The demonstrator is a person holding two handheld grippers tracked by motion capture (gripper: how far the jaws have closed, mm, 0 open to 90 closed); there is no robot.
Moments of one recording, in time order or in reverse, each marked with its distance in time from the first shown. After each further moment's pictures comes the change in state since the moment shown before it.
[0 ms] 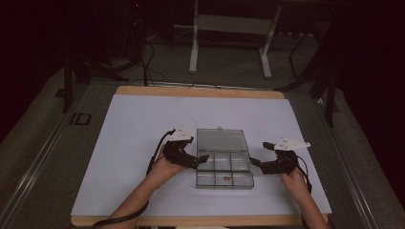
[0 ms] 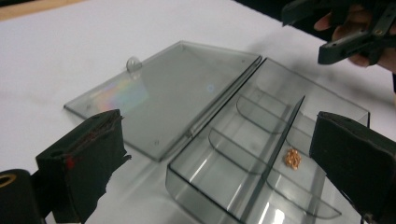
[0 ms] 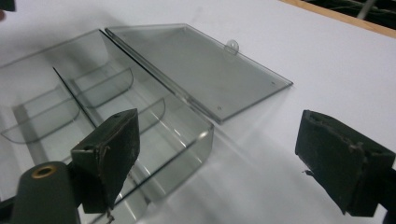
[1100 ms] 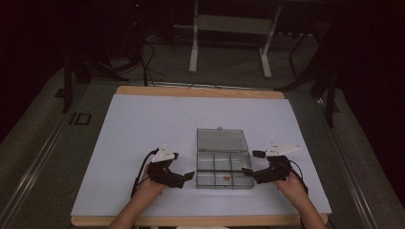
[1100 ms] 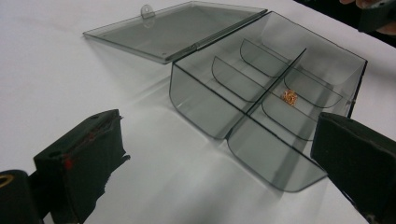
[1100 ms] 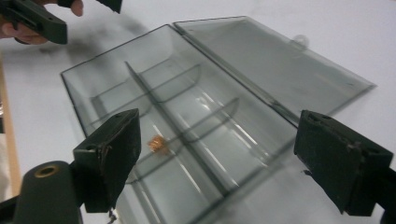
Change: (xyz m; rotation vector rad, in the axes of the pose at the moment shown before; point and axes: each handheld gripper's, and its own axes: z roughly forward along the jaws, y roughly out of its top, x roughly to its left) left arm -0.013 -0.059 -0.035 0.007 0.057 -0.050; right arm 0.034 0.011 0.000 0.059 0.139 -0.006
